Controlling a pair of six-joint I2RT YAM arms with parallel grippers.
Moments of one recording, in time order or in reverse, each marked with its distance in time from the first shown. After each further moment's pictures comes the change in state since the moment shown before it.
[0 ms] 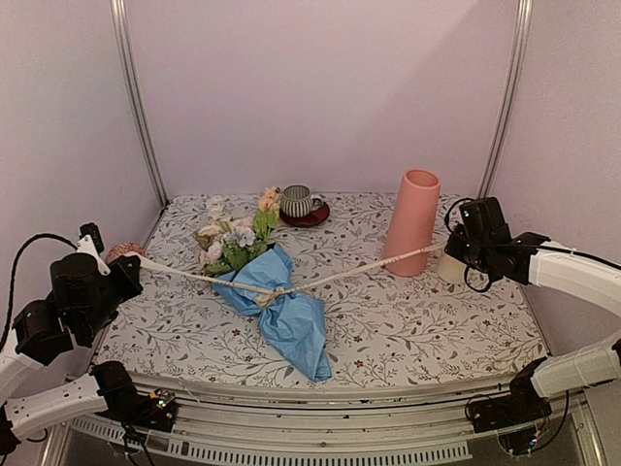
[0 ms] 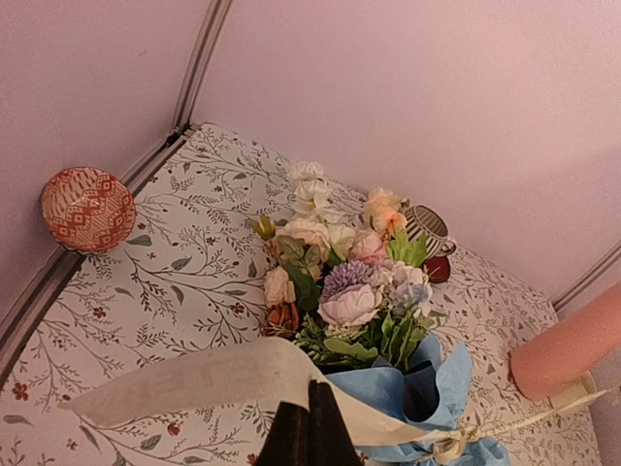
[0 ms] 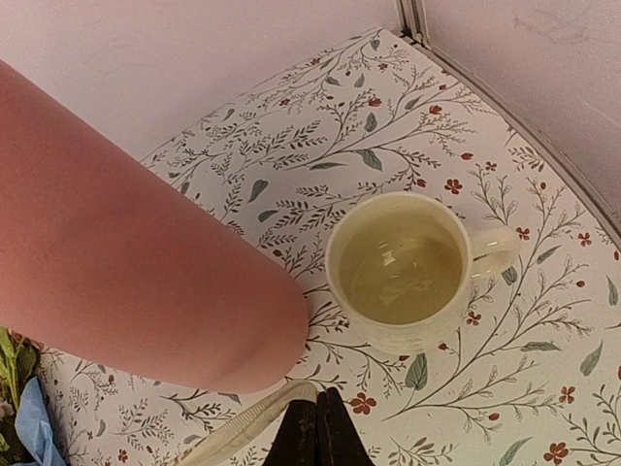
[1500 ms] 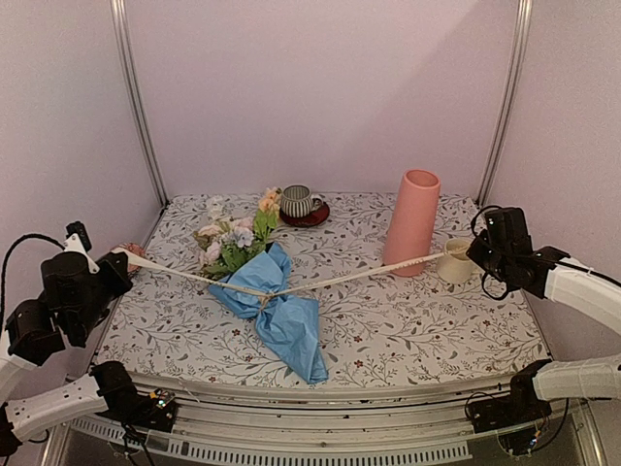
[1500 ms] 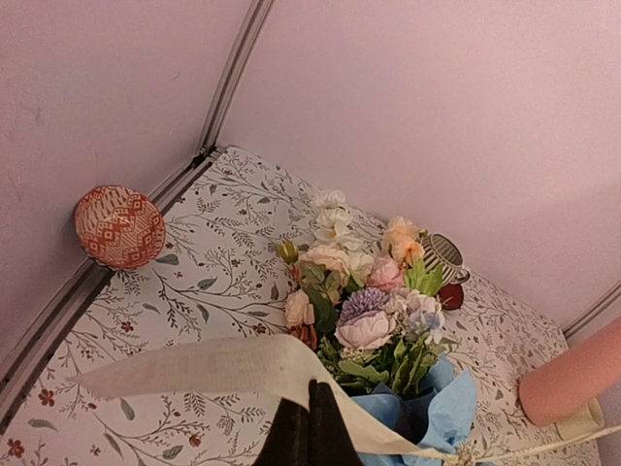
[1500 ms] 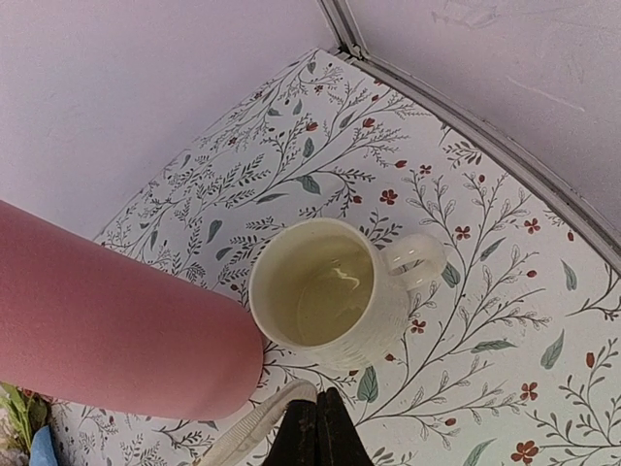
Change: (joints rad) left arm 0.000 -0.021 0.042 -0.053 -0.082 -0.001; right arm -0.130 -0.139 -0.121 0.011 -0.026 0.064
